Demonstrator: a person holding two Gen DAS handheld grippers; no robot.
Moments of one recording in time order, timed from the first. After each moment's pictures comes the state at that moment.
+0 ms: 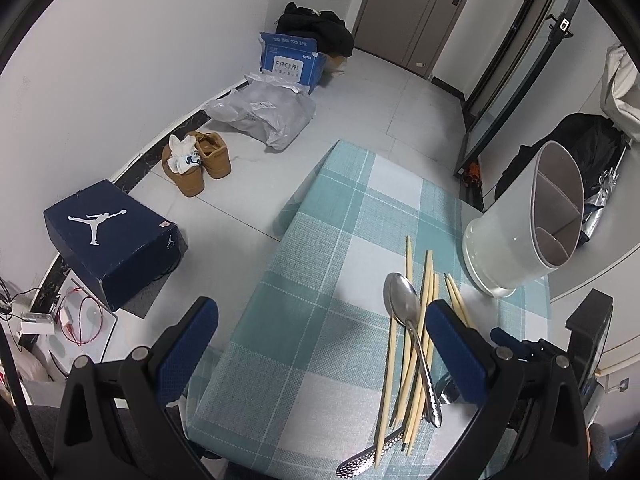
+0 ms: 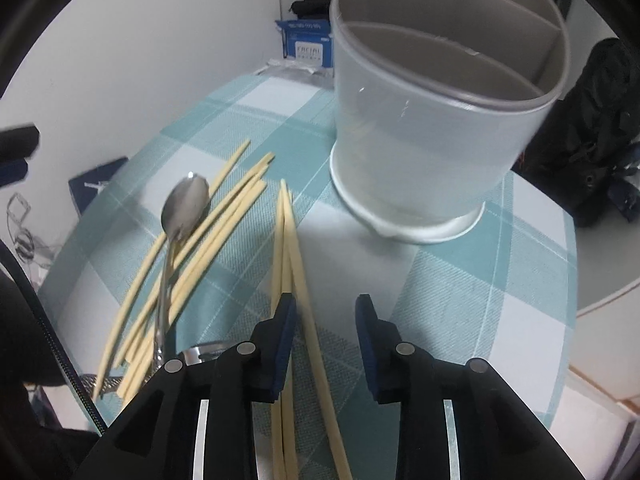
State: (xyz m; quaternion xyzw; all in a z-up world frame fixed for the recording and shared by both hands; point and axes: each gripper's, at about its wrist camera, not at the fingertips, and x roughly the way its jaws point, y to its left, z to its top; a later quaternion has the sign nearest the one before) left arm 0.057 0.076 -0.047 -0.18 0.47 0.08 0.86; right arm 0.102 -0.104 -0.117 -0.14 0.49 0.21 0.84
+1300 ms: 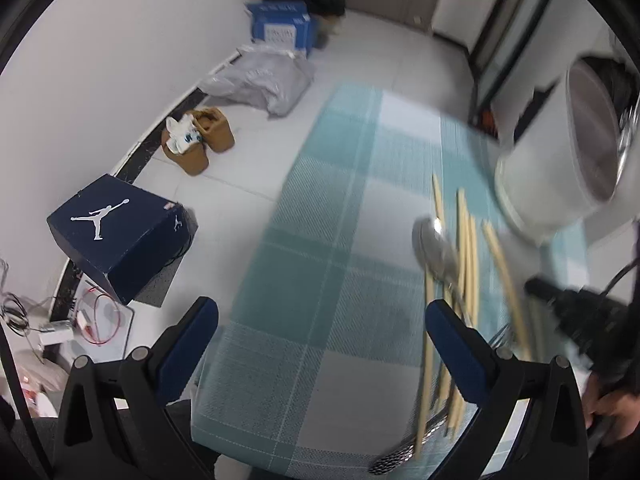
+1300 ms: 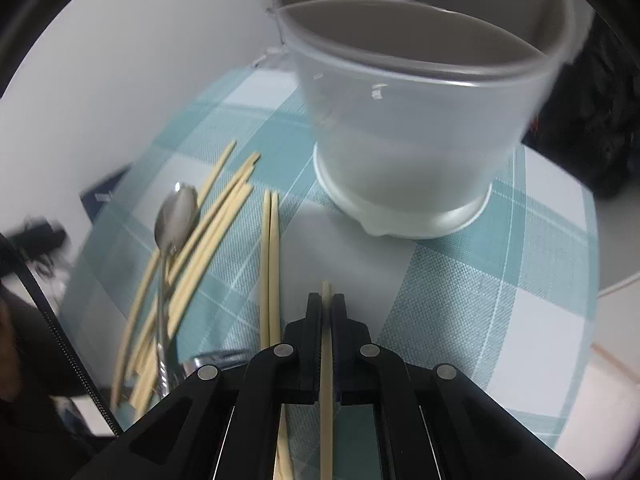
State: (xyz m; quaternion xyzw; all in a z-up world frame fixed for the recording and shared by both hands) left arm 0.064 0.061 -0.094 -0.11 0.55 0.07 0.83; right arm 0.113 -0.139 -0.108 -0.07 0.53 0.22 0.82
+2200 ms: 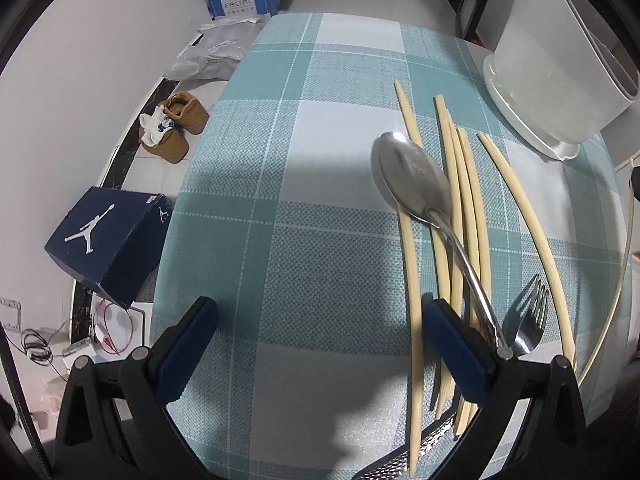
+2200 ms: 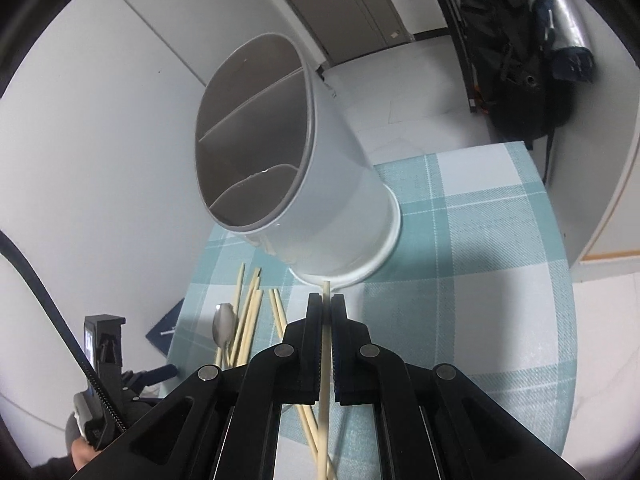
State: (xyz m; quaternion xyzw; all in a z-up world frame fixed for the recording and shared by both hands) left arm 0.078 0.024 -0.125 -0.02 0.61 0.05 0.79; right arm 0.116 -0.215 -0.067 0.18 0.45 0.20 0.85
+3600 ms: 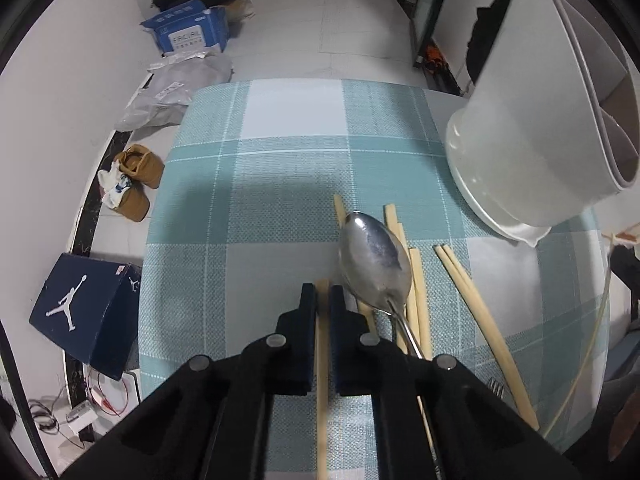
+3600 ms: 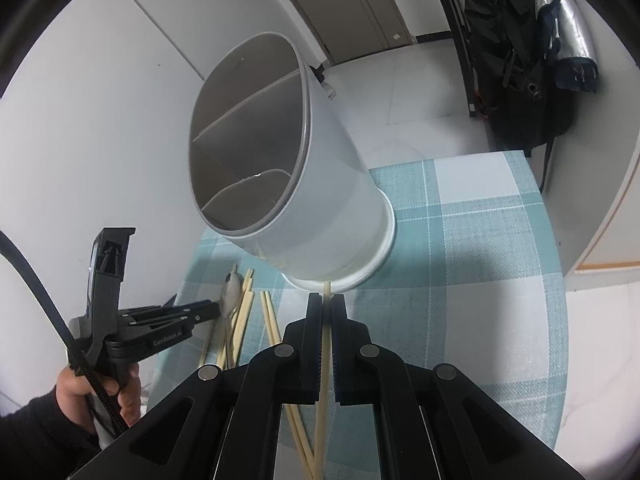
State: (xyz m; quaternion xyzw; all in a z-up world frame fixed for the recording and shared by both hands) left arm 0.126 0.018 -0.111 0.00 0.58 -0.03 0.81; right arm 0.124 -0.200 -0.073 0.16 0.45 0.19 0.86
